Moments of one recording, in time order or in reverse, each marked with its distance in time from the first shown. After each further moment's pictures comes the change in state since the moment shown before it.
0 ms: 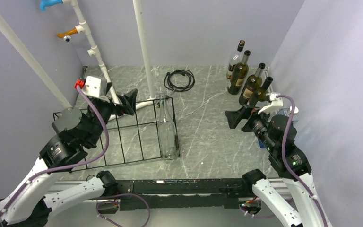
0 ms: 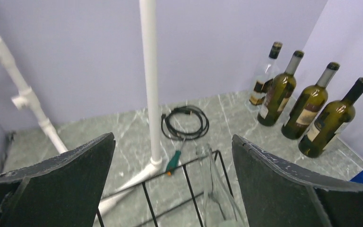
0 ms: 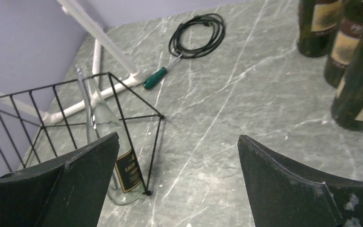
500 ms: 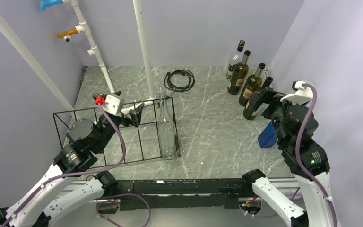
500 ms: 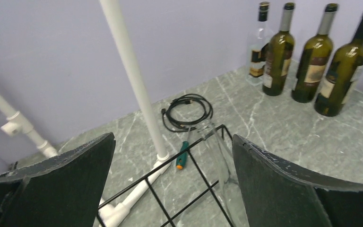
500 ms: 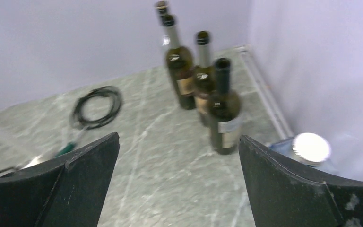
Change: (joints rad) left arm 0.067 -0.107 -0.274 0.191 0.207 0.206; right arm 0.003 0.169 0.375 -0.149 0.479 -0.177
